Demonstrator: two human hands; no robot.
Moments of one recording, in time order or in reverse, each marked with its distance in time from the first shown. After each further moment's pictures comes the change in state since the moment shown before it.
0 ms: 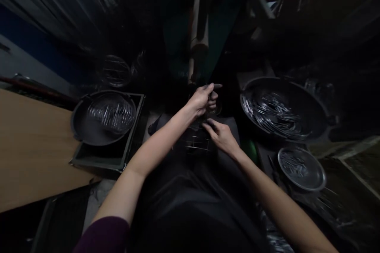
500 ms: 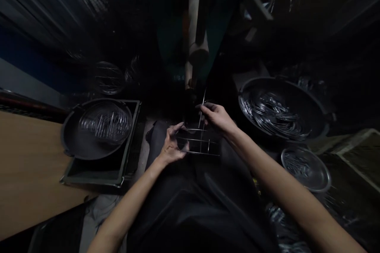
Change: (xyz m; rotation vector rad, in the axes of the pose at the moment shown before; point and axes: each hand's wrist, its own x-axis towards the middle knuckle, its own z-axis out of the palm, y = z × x) left_hand -0.094 -0.127 -0.097 0.906 0.246 0.739; right_hand 0.084 -0.001 0.005 0.623 -0.004 0.311
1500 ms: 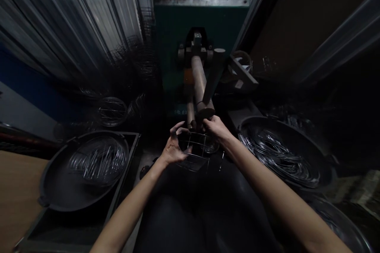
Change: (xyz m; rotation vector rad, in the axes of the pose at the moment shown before) left_hand 0.140 -0.025 -0.034 -0.108 0.040 0.168; right_hand 0.095 -0.056 0.010 0.001 0.095 -0.114
